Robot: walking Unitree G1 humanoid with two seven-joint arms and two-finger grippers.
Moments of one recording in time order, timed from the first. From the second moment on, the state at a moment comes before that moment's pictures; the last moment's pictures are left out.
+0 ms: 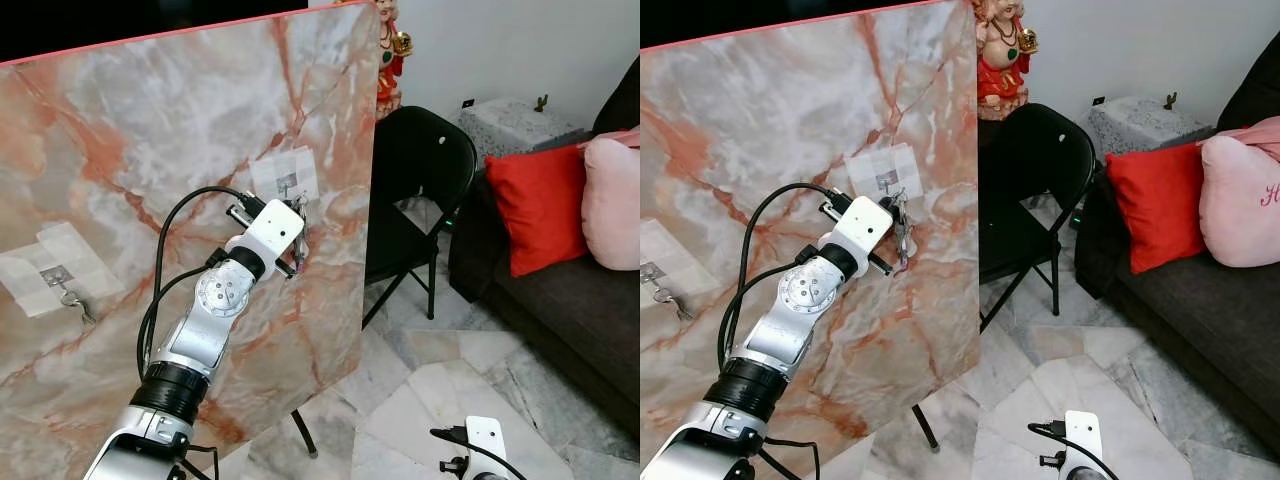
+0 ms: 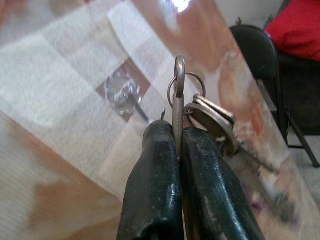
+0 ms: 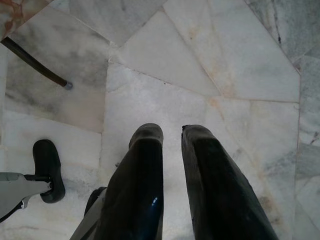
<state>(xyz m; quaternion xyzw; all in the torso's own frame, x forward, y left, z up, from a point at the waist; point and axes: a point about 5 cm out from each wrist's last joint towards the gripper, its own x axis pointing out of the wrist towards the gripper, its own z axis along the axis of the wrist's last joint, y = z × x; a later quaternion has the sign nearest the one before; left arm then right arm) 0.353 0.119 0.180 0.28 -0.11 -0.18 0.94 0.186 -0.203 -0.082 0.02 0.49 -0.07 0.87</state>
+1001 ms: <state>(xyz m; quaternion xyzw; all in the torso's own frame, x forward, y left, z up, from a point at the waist) 0.350 0.126 0.185 0.30 -0.09 -0.17 0.93 0.186 -0.203 -0.082 0.01 0.49 -0.07 0.87</state>
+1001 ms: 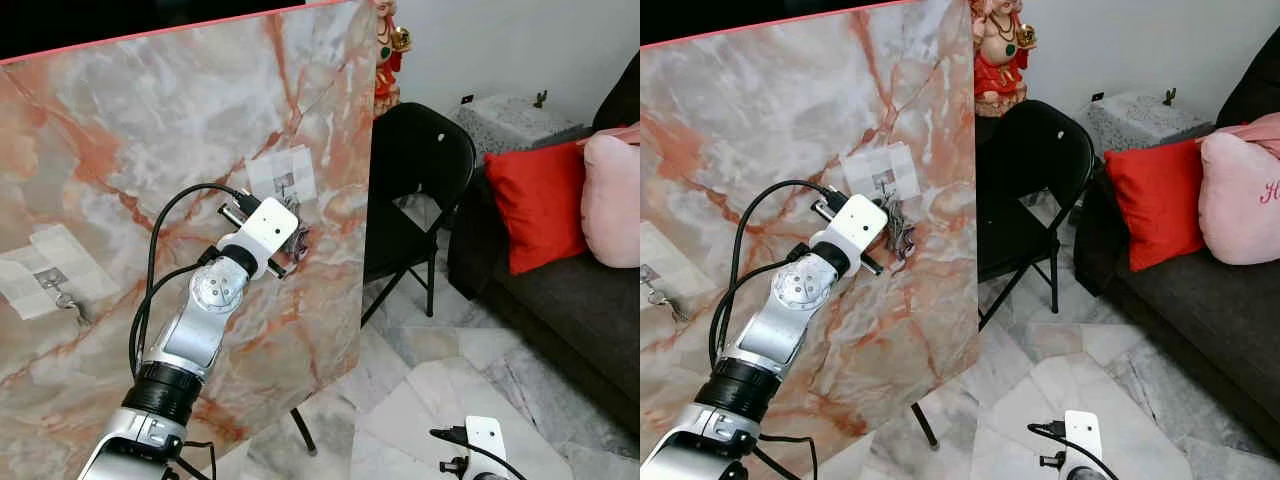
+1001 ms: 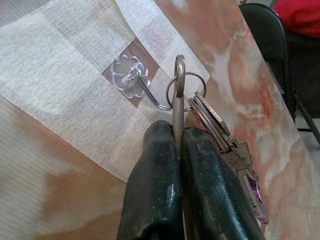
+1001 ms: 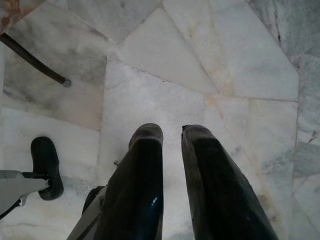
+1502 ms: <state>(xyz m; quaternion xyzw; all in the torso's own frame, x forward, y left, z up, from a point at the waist) 0.326 0.137 0.179 0.23 -0.10 -0.22 0.94 0.186 -0.203 -0.082 0.01 0.49 -0.07 0.87</state>
